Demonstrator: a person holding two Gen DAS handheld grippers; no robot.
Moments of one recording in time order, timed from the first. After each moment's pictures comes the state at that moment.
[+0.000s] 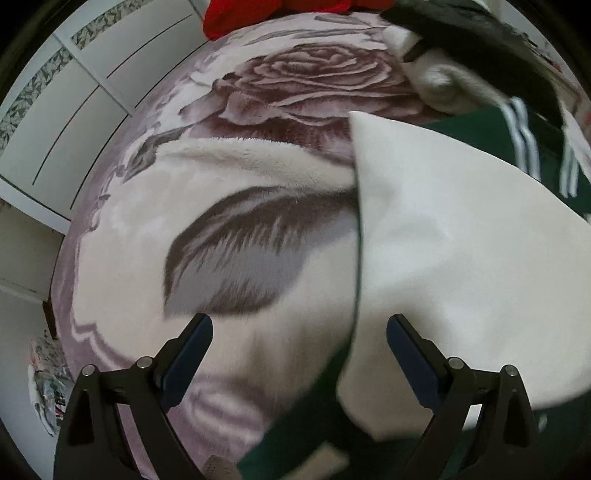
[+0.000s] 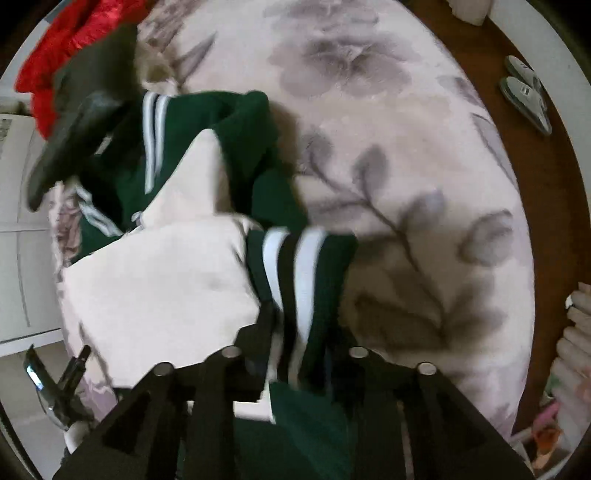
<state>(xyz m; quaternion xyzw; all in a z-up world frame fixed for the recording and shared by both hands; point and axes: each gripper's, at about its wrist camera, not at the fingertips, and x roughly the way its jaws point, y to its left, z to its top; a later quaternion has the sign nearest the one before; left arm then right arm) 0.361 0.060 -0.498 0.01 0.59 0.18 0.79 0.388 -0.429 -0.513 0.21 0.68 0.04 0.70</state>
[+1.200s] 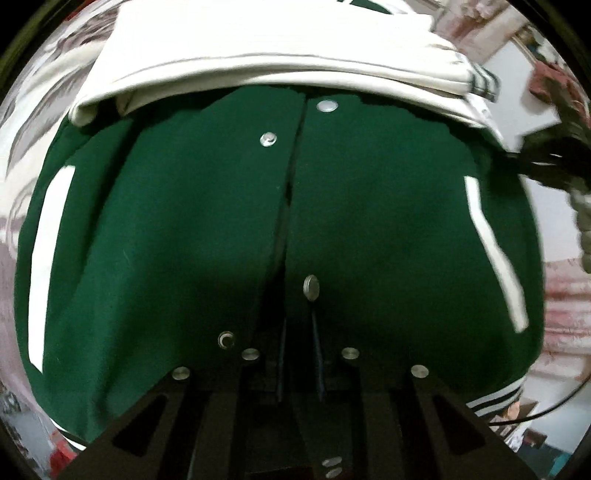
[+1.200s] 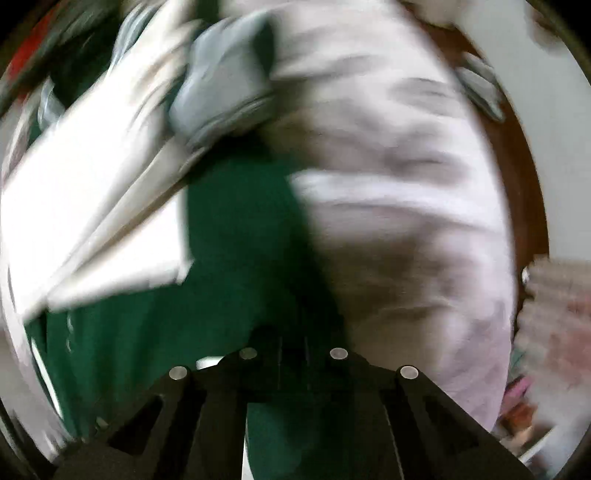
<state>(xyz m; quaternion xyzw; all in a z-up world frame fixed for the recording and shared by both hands) 0.201 -0.093 -0.554 -0.04 0.68 -0.09 0.73 0.263 -0.438 -0.555 0.14 0.69 -0.05 0.71</state>
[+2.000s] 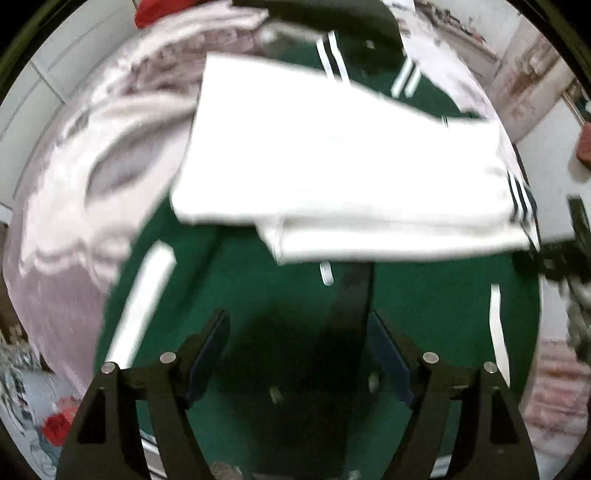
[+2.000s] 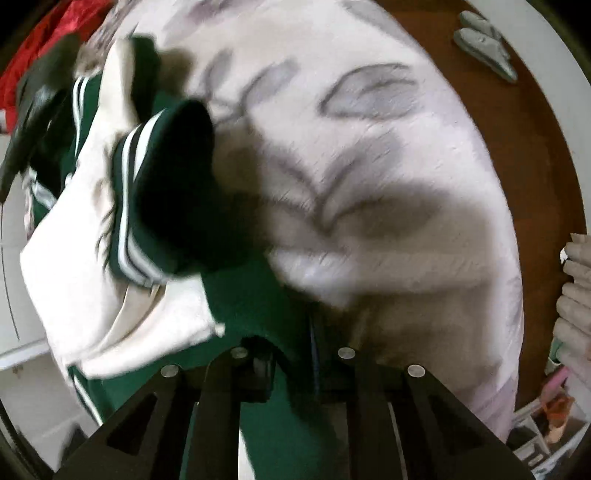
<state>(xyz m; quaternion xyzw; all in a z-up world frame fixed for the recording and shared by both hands) 0.275 -0.069 -0.472 -0.03 0.62 0.05 0.79 0.301 -0.526 -0.581 0.22 0.71 0.01 0.67</state>
